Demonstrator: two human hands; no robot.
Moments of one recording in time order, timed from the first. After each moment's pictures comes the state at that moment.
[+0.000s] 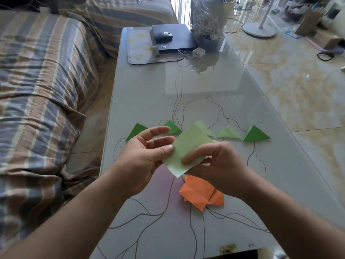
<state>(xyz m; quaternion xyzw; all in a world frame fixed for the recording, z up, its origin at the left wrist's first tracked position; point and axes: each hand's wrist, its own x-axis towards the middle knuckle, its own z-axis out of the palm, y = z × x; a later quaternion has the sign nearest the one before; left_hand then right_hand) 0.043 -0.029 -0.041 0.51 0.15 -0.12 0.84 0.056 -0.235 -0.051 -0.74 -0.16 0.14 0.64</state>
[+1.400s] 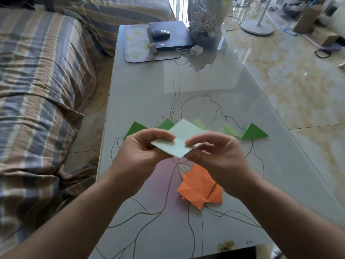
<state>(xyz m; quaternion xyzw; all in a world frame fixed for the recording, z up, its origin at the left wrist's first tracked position) 0.034 -0.033 -0.035 0.63 0.04 -0.05 0.77 0.054 -0.233 -0.041 -0.67 -0.10 0.11 0.73</state>
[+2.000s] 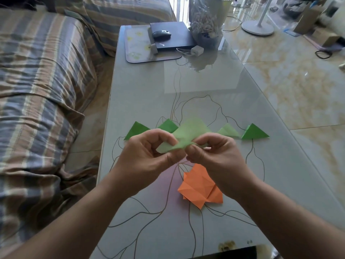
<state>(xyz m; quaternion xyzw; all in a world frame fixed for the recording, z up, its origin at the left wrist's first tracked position) 0.029 -0.032 -0.032 0.69 -0.05 -0.03 0.72 0.052 -0.225 -0.042 -0.62 -0.07 0.11 0.77</state>
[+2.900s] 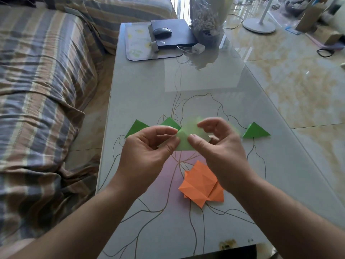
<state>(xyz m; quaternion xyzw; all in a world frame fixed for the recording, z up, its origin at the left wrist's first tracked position) 0.029 -0.045 -0.037 0.69 0.04 0.05 0.72 0.057 -0.221 -0.043 -0.72 0.01 0.03 0.70</state>
